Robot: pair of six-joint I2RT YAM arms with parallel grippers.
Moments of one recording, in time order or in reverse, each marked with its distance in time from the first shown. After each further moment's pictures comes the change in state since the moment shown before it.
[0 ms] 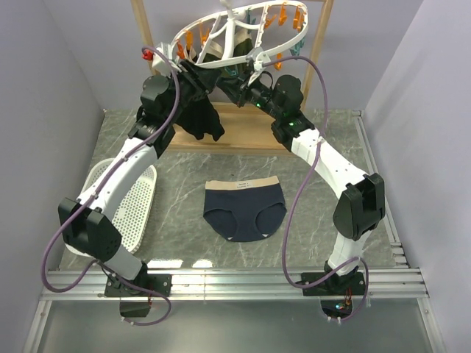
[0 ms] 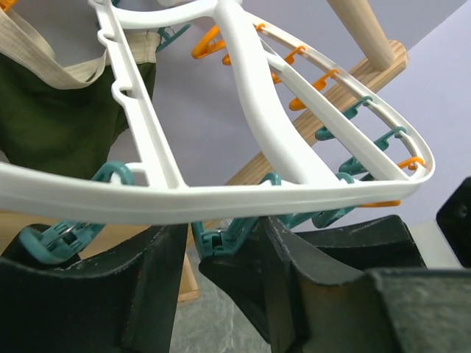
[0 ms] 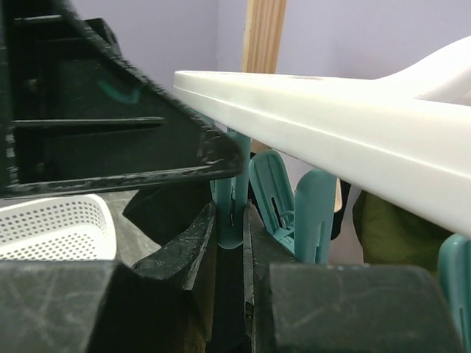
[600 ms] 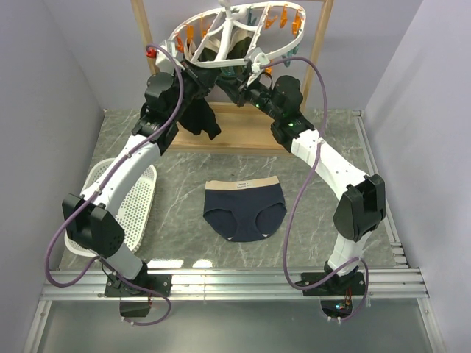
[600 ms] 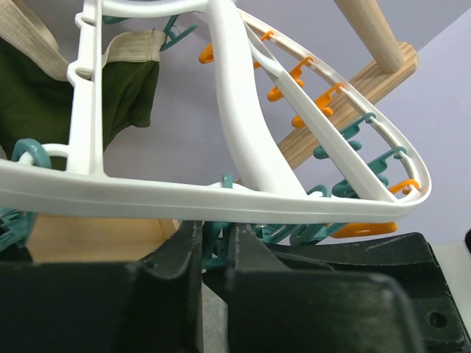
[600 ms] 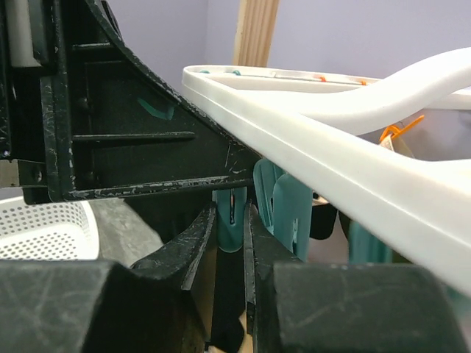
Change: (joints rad) left arm -0.006 0.047 0.052 -0.012 -0.027 0.006; right arm 0.011 -0.008 -0.005 -0.002 0.032 -0.056
